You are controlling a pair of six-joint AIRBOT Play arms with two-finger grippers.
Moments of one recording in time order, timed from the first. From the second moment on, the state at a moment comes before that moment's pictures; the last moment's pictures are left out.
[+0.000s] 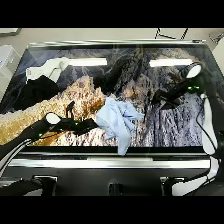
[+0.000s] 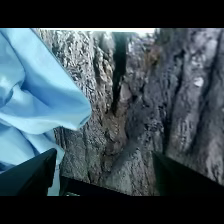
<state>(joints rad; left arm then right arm) -0.33 -1.34 0.75 0.65 -0.75 -1.50 -0.10 -1.75 1.63 -1.14 1.57 1.55</state>
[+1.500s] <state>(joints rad) -0.30 -0.98 0.93 0.35 -0.56 -1.11 0.01 -1.58 1.85 -0.98 1.37 1.45</state>
